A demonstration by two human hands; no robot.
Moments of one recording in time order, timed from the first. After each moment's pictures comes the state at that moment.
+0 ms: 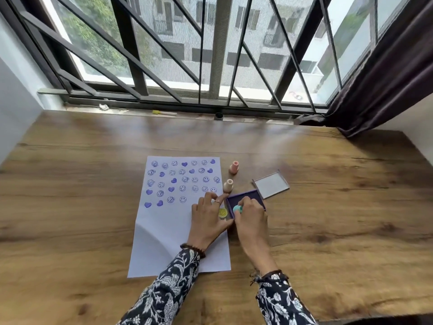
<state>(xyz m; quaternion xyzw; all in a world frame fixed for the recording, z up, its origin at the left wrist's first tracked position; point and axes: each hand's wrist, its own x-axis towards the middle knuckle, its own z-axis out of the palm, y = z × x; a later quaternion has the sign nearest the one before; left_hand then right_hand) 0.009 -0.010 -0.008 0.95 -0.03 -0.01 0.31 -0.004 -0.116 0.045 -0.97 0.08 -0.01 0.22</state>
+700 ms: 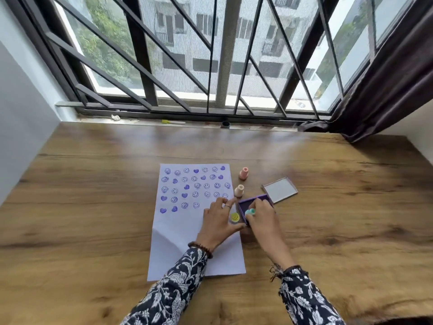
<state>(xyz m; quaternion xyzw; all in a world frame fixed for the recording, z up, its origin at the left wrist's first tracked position) 0.012 0.006 0.002 0.94 -0.09 -0.08 0.32 0.006 -0.123 0.043 -0.96 0.07 0.03 0.25</state>
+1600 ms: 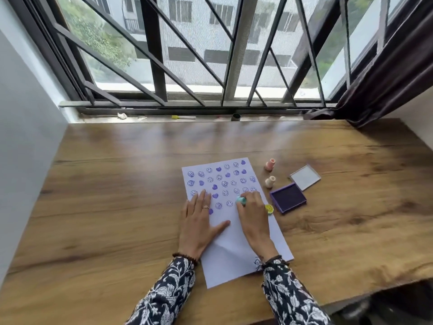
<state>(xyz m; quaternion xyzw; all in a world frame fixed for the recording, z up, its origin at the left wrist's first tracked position) -0.006 0.150 -0.027 0.97 -0.07 0.02 0.22 -0.004 0.014 0.037 -0.96 0.12 -0.04 0.26</state>
